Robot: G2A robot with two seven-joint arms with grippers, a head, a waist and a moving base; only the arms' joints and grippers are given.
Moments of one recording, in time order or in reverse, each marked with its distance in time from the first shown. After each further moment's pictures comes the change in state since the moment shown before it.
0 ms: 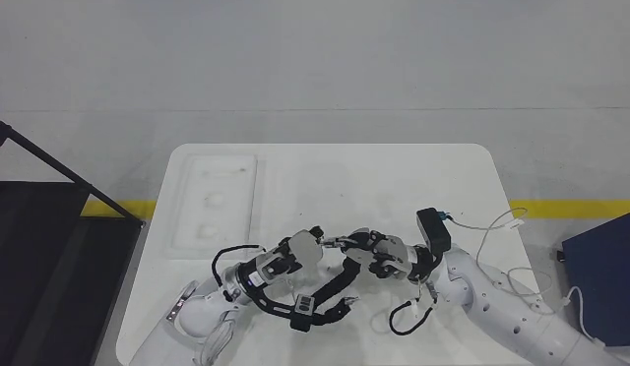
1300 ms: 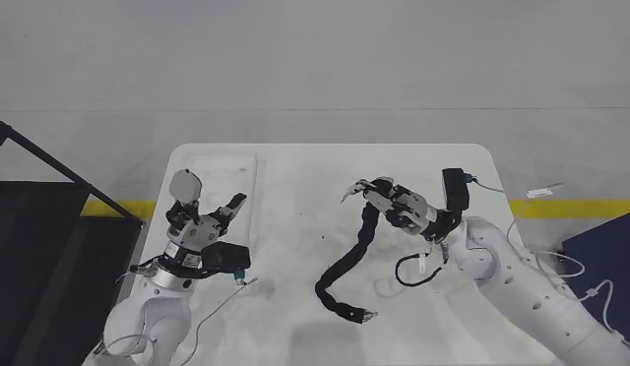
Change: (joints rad) left arm 0.290 0.046 -0.383 -0.424 -0.851 -0.612 -0.165; right arm 0.036 -0.010 0.191 0.039 0.133 0.146 0.222
